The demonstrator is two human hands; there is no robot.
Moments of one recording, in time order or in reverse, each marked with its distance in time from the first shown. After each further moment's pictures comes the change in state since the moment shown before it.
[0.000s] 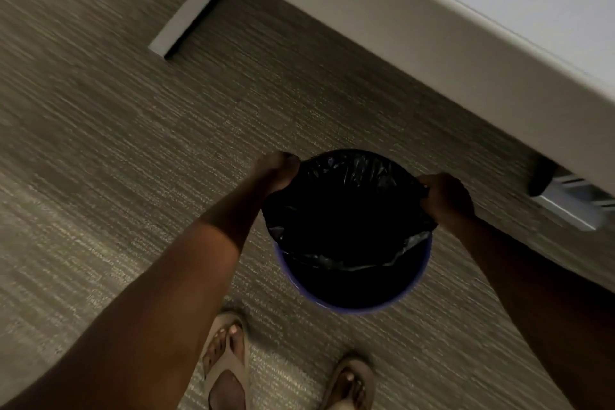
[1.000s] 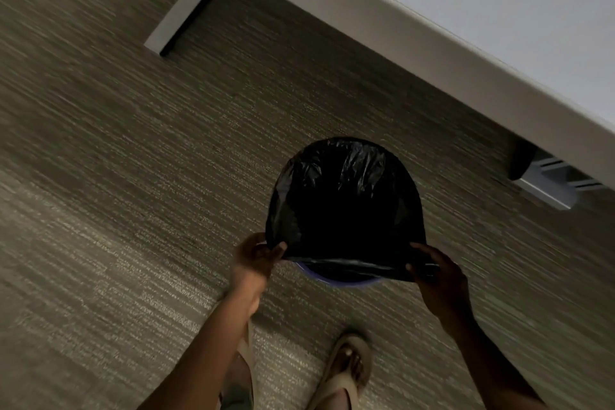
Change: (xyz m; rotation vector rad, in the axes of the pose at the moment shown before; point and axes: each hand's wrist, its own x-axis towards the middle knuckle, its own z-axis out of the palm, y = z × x) left_hand -0.153 -0.101 0.095 -0.905 0.186 -0.181; right_hand -0.130 0.115 0.107 0.348 0.318 -0.100
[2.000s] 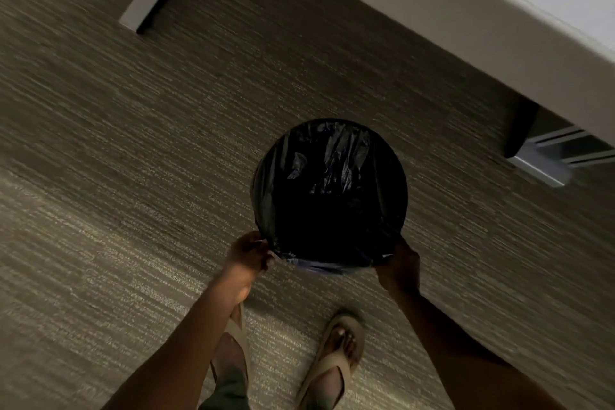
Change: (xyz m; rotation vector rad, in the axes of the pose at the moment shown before) left_hand 0.016 -0.038 0.002 -0.021 -0.121 -0.195; right_hand -0.001 0.003 0.064 0.173 0.016 0.208
